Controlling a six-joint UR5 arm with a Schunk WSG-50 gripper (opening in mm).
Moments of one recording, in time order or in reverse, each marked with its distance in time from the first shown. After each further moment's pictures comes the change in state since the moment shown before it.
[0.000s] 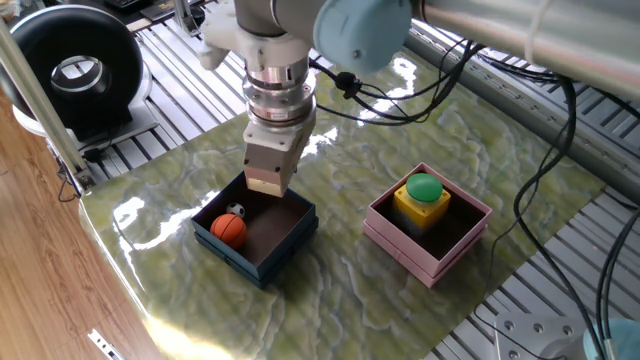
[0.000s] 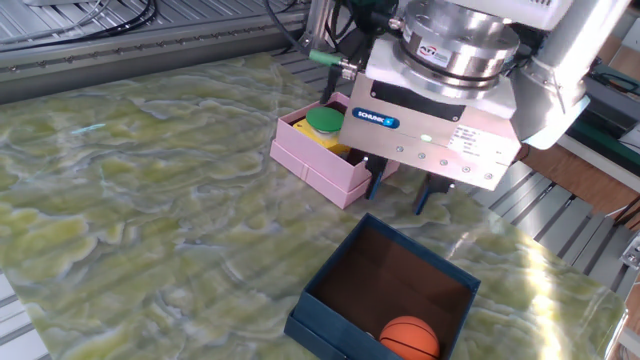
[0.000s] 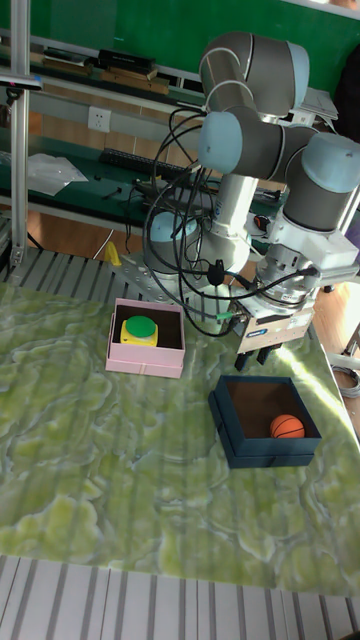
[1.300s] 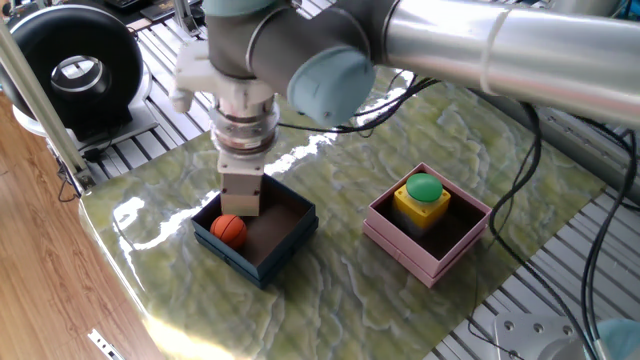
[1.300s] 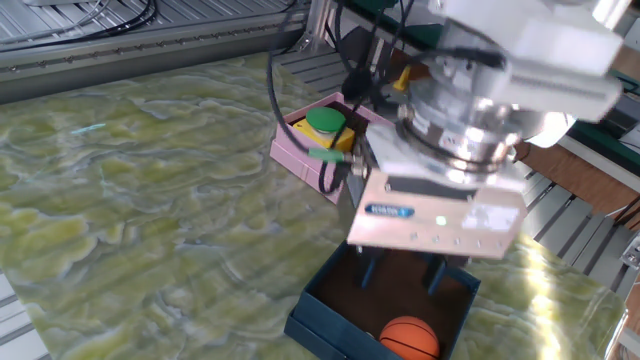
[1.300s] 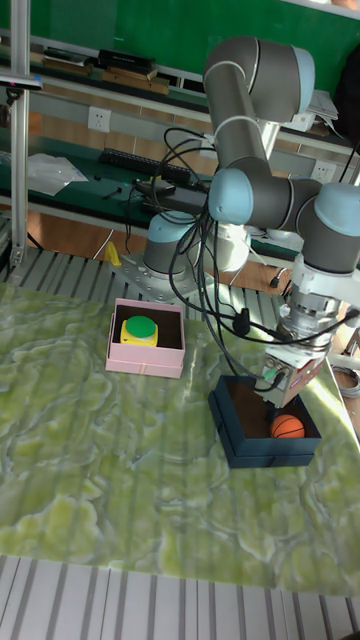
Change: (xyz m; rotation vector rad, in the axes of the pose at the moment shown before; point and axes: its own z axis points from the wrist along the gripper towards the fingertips) arm -0.082 0.023 0.052 0.037 -0.141 -0.261
